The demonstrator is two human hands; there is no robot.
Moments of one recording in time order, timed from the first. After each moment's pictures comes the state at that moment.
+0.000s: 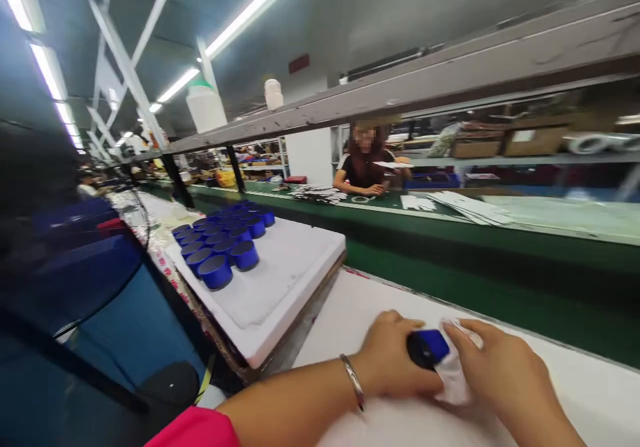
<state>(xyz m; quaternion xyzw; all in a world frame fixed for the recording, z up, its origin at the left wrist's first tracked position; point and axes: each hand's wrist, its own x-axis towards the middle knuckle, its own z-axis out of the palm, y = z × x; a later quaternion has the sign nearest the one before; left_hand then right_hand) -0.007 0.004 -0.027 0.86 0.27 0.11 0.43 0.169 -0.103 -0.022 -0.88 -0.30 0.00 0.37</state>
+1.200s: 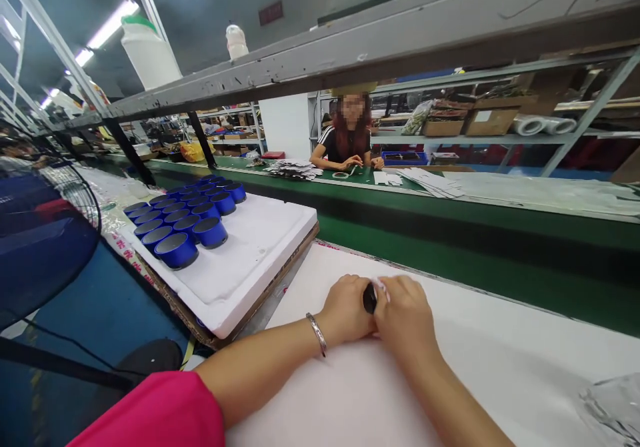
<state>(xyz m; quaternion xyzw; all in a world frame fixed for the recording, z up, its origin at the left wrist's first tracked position) -0.015 -0.005 -0.002 0.90 0.26 0.11 0.34 0.119 -0.090 -0.038 -0.75 -0.46 -0.13 0.46</state>
